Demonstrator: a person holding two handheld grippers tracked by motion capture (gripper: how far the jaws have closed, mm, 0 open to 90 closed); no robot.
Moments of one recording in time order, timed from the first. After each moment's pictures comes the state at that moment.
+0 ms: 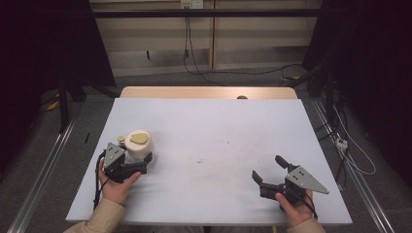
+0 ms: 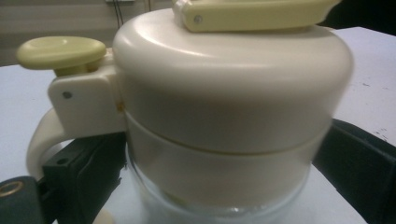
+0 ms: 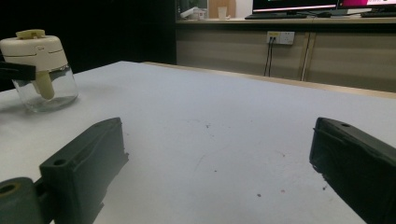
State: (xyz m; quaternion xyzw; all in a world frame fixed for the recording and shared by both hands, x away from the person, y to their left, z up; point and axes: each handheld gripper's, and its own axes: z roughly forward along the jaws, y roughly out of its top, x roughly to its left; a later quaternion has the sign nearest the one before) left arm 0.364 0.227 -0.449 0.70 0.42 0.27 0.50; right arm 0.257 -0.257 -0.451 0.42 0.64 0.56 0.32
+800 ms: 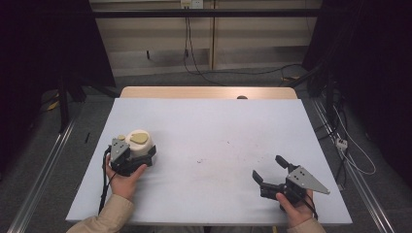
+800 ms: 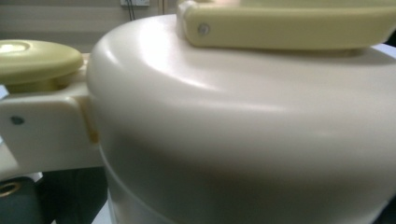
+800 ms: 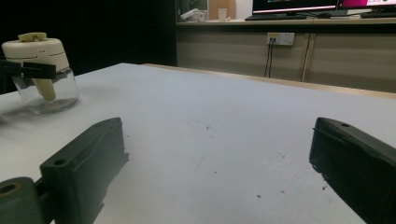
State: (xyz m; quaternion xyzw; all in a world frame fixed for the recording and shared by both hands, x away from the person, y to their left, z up) left arm 0.380 0.215 -0.453 0.68 0.44 0.28 0.51; right arm 0.256 -0.258 -0.450 0.42 0.63 0.57 0.32
